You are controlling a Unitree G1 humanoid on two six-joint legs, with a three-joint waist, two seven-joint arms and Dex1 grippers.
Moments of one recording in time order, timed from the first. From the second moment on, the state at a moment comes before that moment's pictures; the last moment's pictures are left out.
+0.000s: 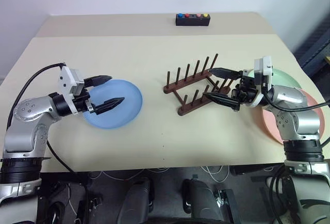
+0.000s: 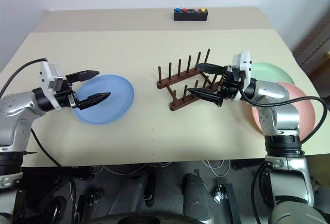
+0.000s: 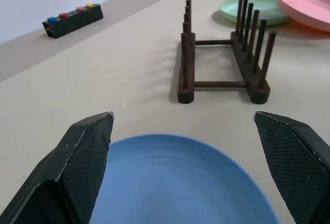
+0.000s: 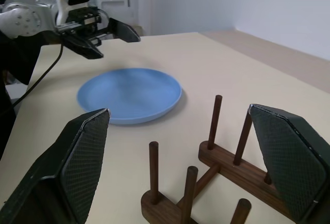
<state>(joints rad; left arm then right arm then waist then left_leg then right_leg) -0.38 0.73 0.18 0.03 -0.50 0.23 -1.09 -0.51 -0.62 -0.13 0.09 0.55 0.28 1.23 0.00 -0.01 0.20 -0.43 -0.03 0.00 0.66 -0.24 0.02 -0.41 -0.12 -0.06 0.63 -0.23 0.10</state>
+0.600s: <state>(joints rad) -0.39 0.74 0.17 0.04 -0.48 0.24 -1.11 -0.47 -0.61 -0.13 0.04 0.56 0.28 1.20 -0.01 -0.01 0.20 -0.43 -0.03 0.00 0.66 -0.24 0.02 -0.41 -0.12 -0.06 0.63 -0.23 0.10</state>
